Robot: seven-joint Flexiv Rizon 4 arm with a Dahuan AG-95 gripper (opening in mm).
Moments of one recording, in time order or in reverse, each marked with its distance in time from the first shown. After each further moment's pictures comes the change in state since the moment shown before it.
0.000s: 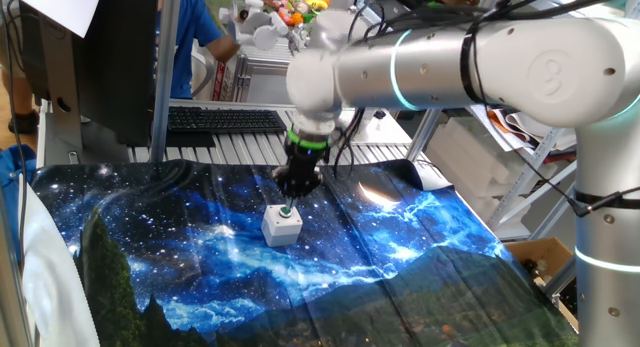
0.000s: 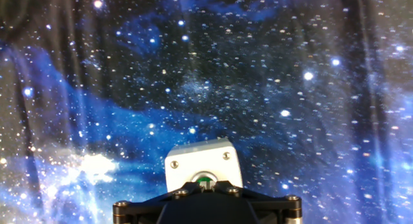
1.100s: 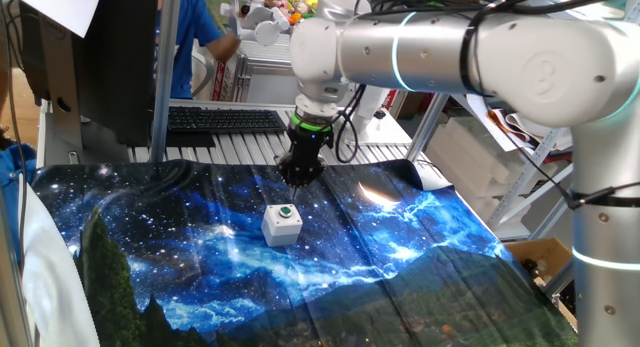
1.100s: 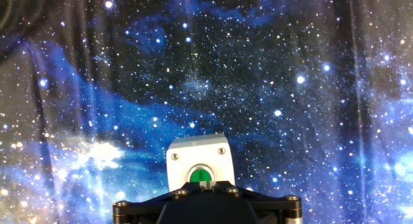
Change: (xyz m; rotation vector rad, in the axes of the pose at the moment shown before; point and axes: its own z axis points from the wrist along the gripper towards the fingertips) arm -0.012 0.001 -0.013 -0.007 0.030 -0.043
